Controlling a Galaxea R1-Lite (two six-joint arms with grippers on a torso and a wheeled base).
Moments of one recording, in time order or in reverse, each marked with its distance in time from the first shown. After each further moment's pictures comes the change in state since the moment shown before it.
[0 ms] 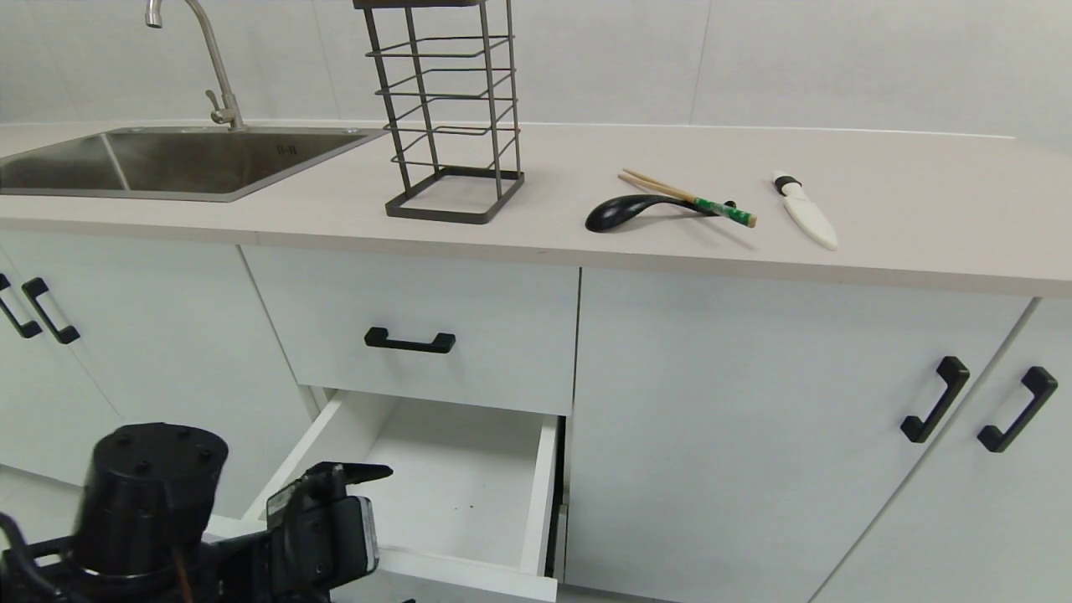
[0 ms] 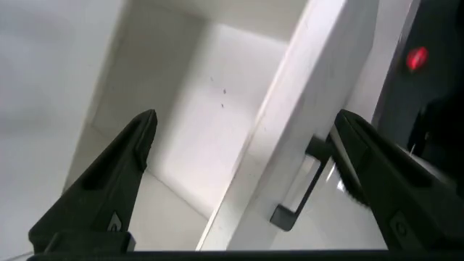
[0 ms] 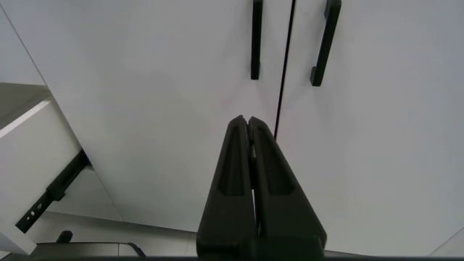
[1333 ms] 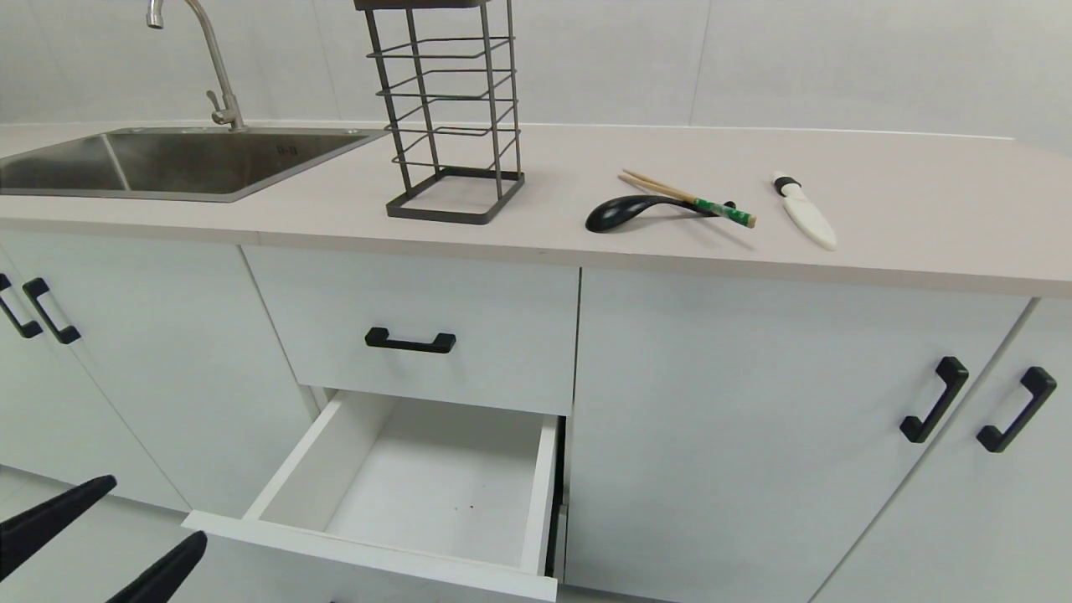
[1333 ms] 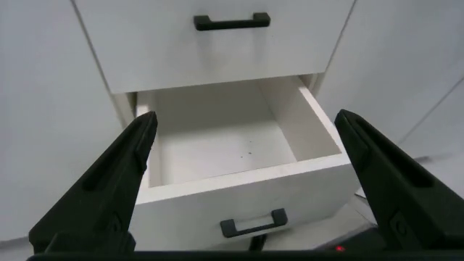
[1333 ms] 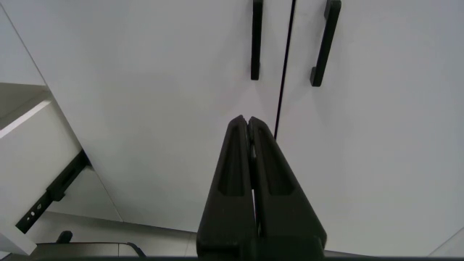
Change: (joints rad) left arm 0.460 -0.824 0.176 0.089 -0.081 -0.775; right arm 0.000 0.000 0.000 0.000 0.000 0.000
